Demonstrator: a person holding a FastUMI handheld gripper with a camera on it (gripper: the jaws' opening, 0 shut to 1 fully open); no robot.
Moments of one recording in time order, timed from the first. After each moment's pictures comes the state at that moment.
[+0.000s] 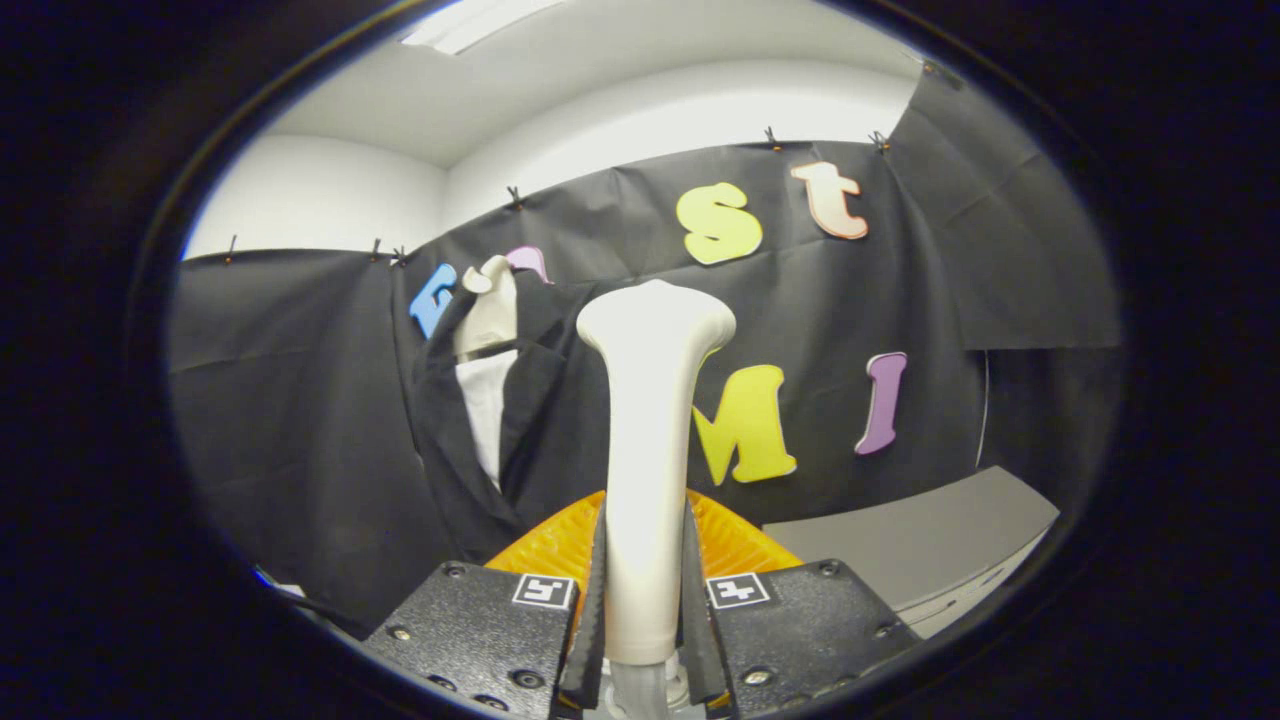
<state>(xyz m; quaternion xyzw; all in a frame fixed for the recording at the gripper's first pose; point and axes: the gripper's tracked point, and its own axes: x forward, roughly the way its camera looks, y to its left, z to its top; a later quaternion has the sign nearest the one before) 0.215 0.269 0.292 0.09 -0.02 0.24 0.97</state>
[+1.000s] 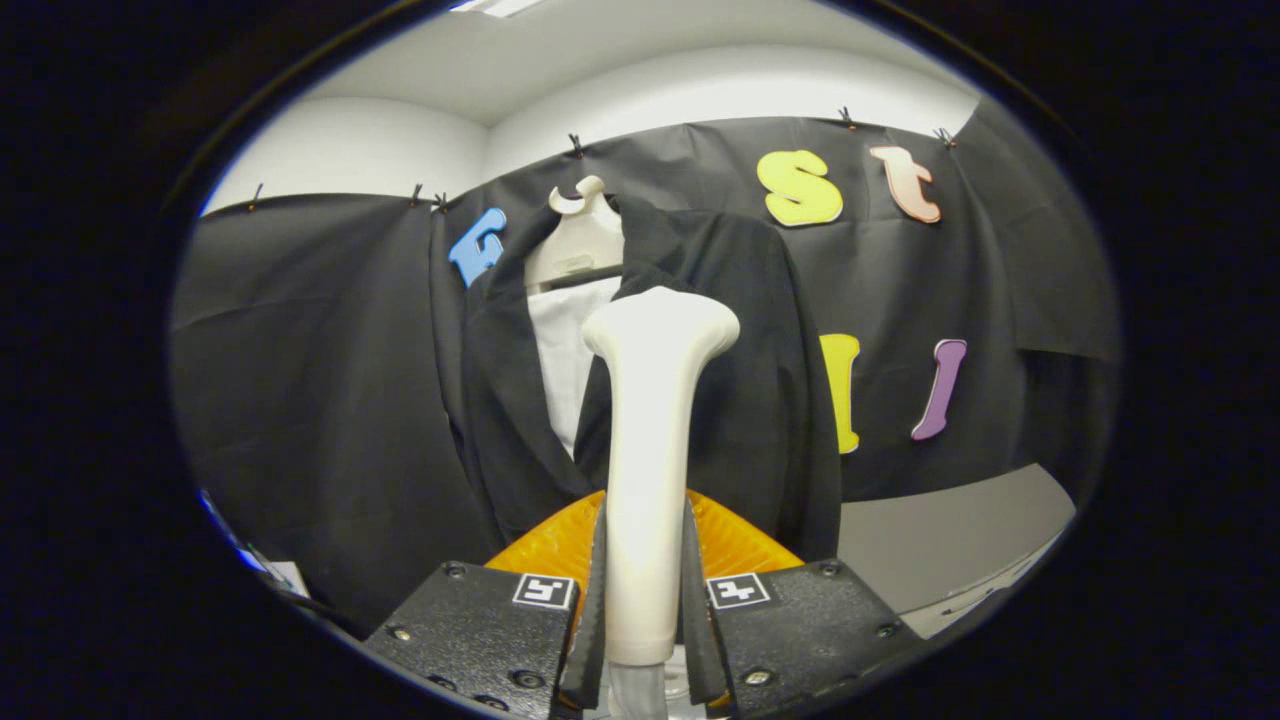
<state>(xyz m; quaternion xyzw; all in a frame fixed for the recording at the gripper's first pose) 0.220 0.371 0.246 0.03 0.03 0.26 0.96</state>
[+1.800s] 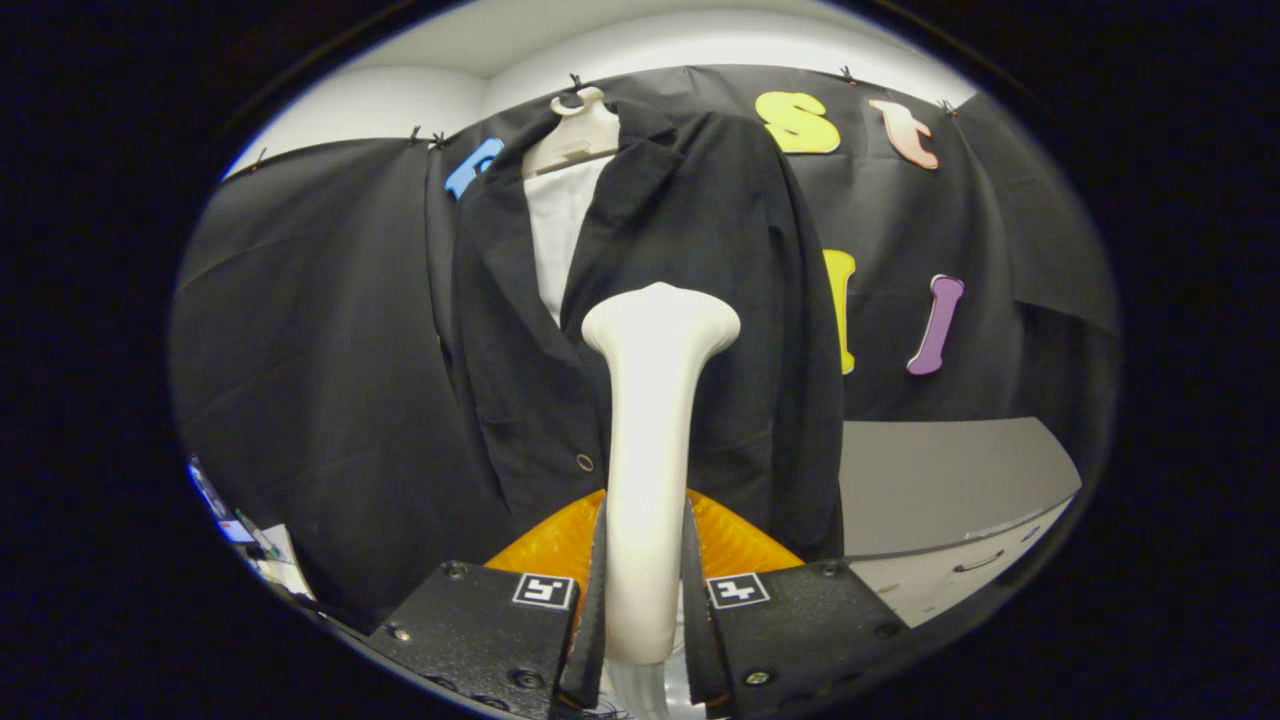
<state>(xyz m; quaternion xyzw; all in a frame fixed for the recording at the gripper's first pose) 0.206 0.360 0.135 0.00 0.12 0.25 0.96</state>
